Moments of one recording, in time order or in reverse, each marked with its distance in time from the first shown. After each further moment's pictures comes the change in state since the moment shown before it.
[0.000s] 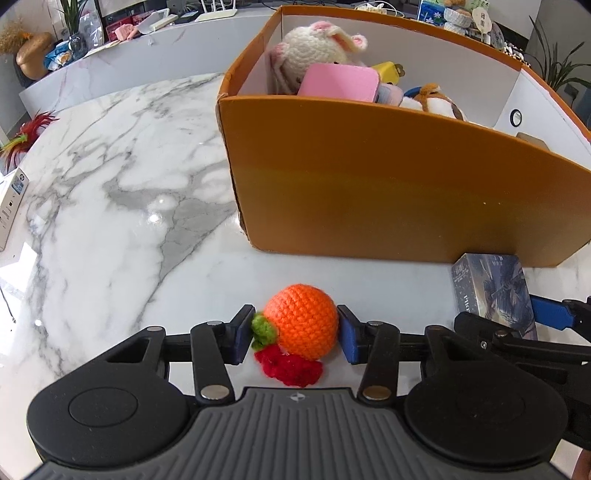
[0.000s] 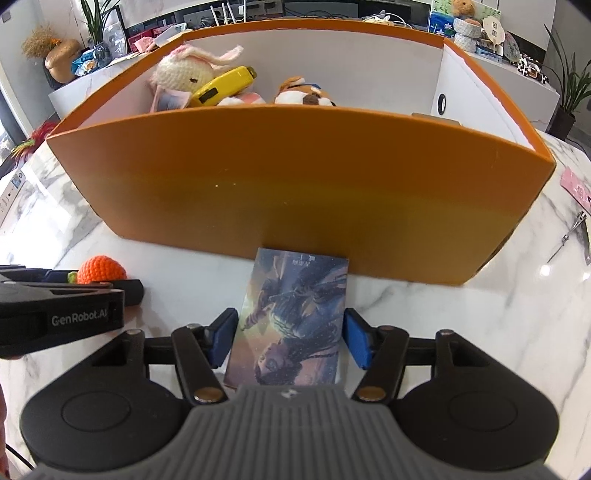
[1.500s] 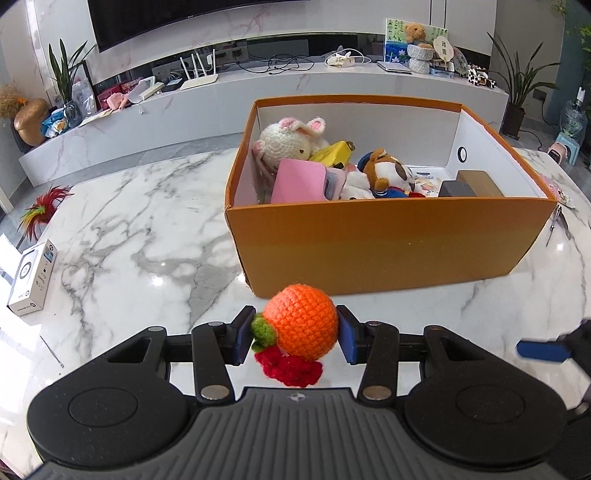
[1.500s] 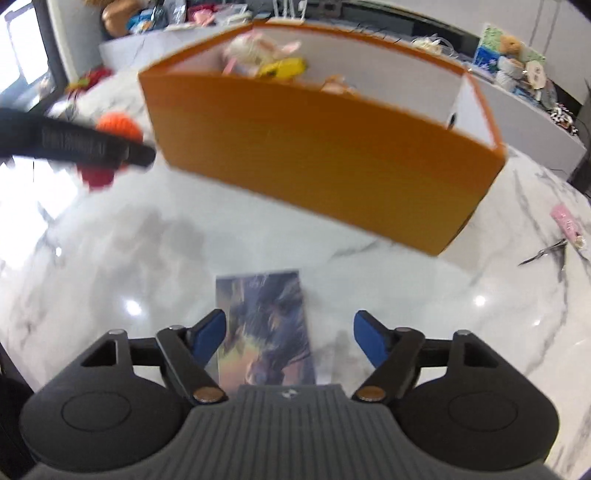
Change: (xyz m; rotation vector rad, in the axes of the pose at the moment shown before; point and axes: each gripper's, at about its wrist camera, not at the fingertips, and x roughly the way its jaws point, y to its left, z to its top) left arm -0.074 -0.014 -0.004 0.108 -0.184 0.012; right arm -0.057 -0.001 -0.053 -0.219 0.001 0.040
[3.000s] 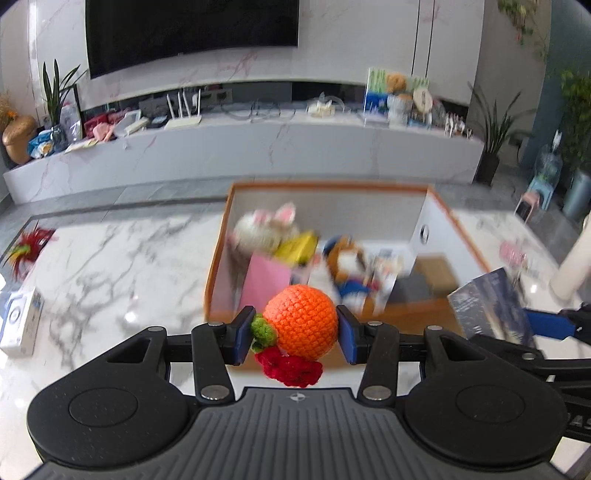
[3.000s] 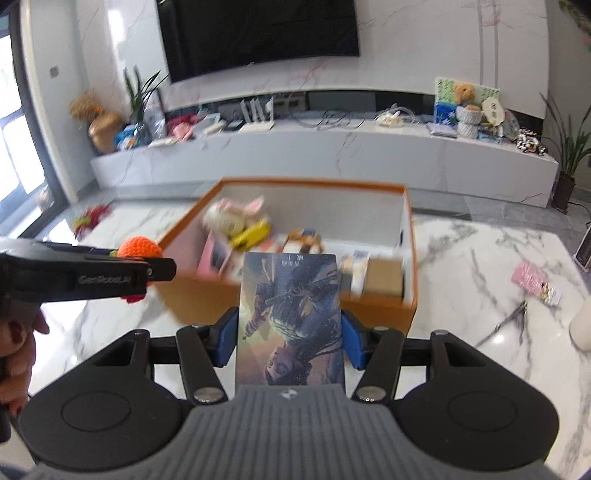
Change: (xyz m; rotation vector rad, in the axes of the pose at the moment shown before) left arm -0.040 -0.005 0.063 -0.053 -0.150 -0.103; right arm -0.090 -0.045 0.064 0.192 -0.316 0.016
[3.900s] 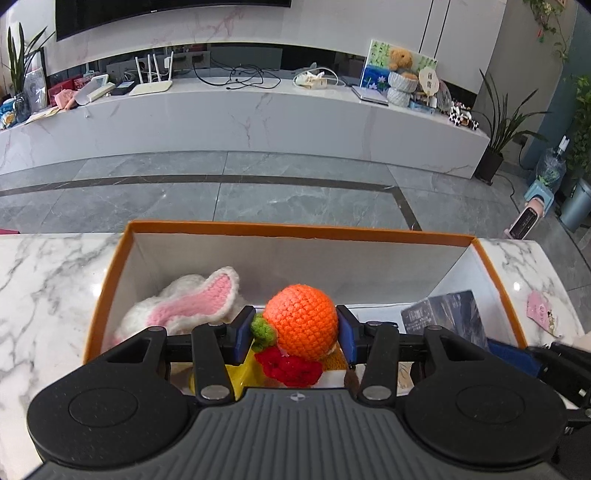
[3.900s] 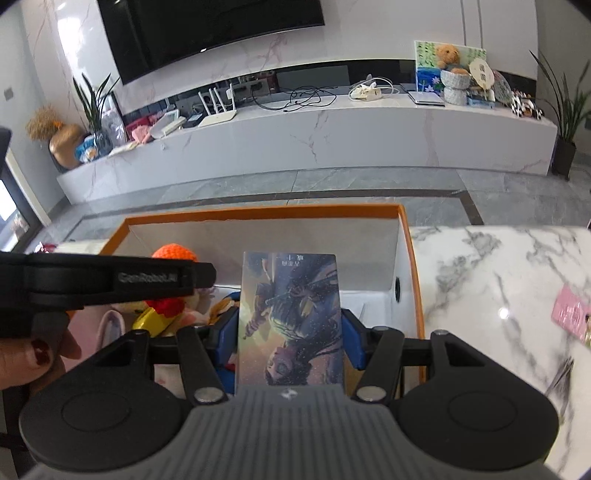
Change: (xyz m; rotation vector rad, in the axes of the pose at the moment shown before) left arm 0.173 -0.017 0.076 -0.048 0.133 -0.068; right arm 0.156 -0.058 0.073 0.091 0.083 -0.029
